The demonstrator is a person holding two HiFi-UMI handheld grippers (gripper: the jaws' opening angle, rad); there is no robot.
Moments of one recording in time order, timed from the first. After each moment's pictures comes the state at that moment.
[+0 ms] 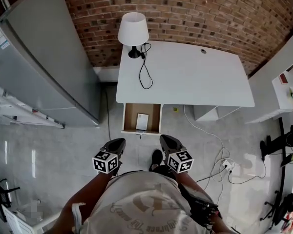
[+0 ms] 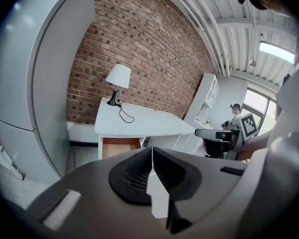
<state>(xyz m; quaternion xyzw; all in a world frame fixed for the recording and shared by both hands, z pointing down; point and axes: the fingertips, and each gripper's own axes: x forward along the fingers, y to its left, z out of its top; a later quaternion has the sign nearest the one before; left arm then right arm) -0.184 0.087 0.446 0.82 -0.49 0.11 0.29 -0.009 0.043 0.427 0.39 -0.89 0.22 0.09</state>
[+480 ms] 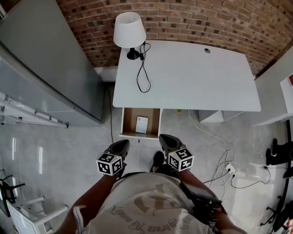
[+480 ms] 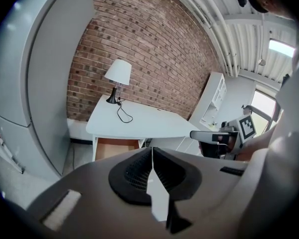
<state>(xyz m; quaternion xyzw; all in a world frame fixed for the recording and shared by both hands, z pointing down) -0.130 0.040 0.454 0.79 -0.51 0.11 0.31 0.018 -0.013 0.447 0.33 -0.91 0.23 0.11</state>
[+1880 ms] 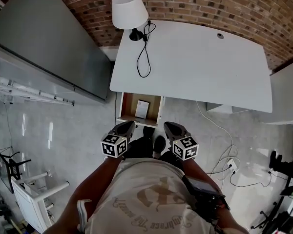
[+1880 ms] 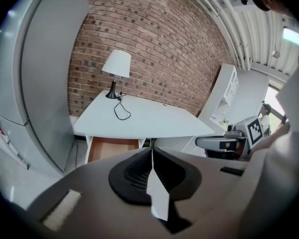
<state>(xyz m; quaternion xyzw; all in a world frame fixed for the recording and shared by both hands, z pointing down) -0.069 -0.021 0.476 0.76 -0.55 0.15 0.33 0.076 -0.057 0.485 0.27 -0.91 0.27 0.14</state>
